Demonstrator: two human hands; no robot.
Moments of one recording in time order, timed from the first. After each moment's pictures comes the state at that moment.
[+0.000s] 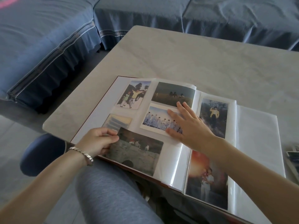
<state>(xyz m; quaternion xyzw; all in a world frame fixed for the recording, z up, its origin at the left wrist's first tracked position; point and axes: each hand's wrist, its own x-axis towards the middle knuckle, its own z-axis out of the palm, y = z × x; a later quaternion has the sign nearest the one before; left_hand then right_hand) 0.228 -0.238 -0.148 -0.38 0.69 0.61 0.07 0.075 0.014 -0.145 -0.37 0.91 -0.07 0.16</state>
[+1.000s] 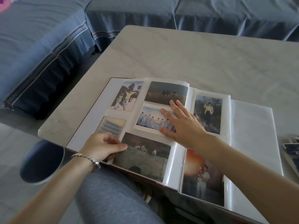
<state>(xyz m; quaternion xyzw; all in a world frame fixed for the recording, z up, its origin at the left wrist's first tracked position) 0.218 -0.198 -0.121 -0.37 0.81 0.45 0.10 0.073 0.014 -0.153 -0.37 0.91 -0.08 0.14</state>
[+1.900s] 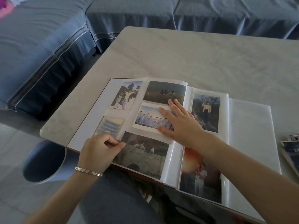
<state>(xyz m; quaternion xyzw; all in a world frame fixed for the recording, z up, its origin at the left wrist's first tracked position) 0.235 -0.174 -0.120 -0.24 0.93 0.26 -0.08 0.072 0.013 -0.158 -0.38 0.91 -0.08 0.13</state>
